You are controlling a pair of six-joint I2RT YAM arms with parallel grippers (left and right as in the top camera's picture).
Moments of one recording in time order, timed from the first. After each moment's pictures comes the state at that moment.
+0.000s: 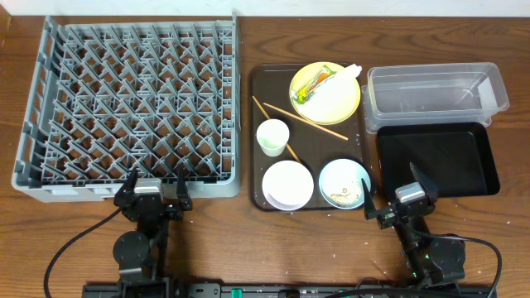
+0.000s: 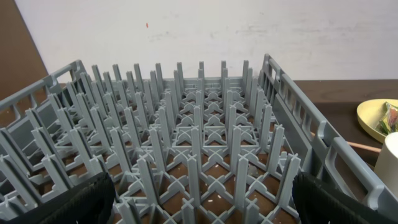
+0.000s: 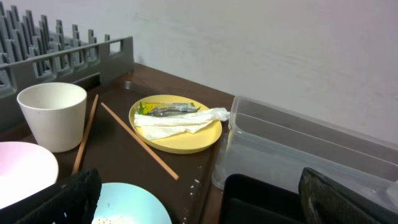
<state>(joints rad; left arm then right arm) 0.09 0.01 0.02 -0.11 0.06 0.03 0.17 0.01 0.01 -0.06 -0.12 -0.19</state>
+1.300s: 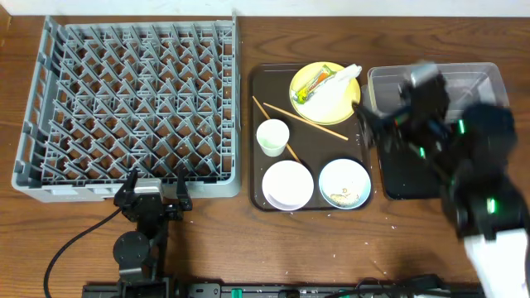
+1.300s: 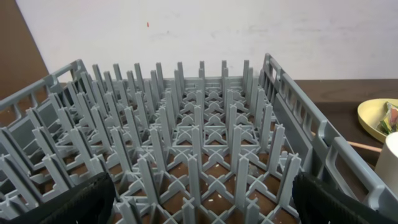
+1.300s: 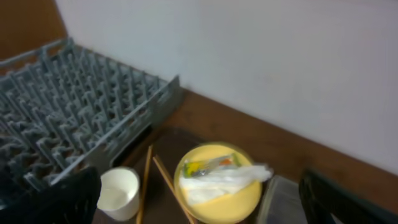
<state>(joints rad) 0.09 0.01 0.02 -0.11 0.05 0.03 0.17 1.05 1.11 -0.42 -0.36 -0.10</state>
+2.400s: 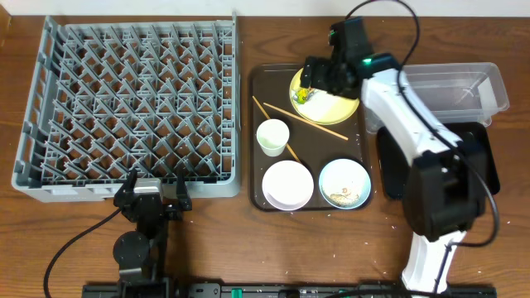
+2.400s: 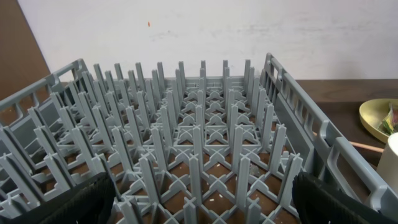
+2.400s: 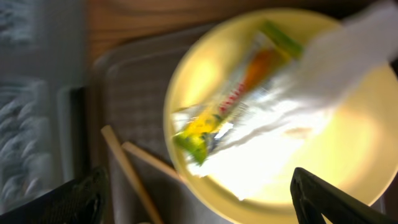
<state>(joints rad) 0.09 0.01 0.02 -0.11 0.05 0.03 0.33 2.06 1.69 -0.66 -0.08 0.58</state>
